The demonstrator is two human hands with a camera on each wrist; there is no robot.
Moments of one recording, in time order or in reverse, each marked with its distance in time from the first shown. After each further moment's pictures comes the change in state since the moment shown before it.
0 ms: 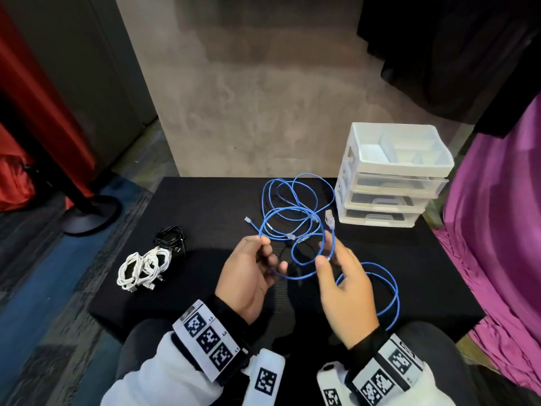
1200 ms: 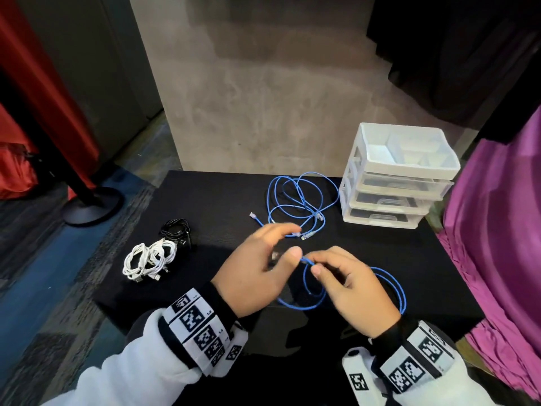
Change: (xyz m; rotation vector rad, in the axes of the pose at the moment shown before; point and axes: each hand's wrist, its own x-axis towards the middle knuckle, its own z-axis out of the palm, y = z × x) left_hand -0.005 0.020 -0.030 1.220 -0.435 0.706; right_hand 0.011 -0.014 -0.023 0.007 -0.432 -0.053
